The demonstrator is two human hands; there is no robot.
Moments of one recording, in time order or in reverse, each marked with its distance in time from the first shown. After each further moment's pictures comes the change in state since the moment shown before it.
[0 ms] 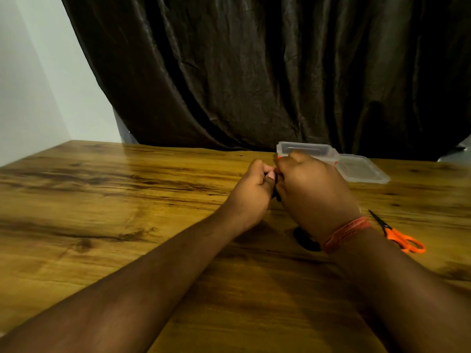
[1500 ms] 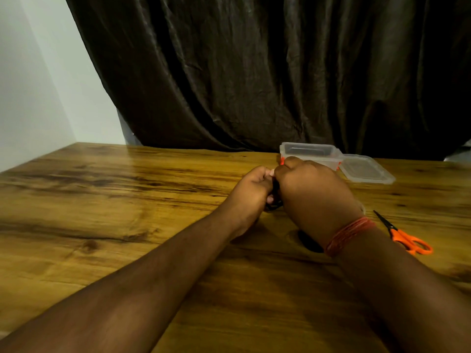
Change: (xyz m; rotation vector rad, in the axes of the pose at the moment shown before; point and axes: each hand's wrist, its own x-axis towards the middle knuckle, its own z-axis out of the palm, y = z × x) left_hand 0.010 -0.015 0.002 -0.406 -0.066 -0.191; right_hand 0.001 -0.008 -0.009 -0.112 -0.200 -0.063
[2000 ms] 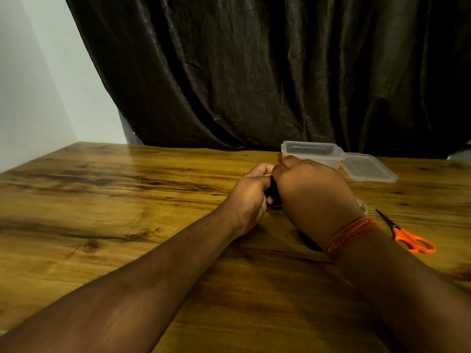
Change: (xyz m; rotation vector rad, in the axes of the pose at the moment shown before) left_hand 0.002 0.008 0.006 -0.268 0.017 -0.064; right_hand -0.003 -0.007 -0.006 -0.033 0.027 -0.035
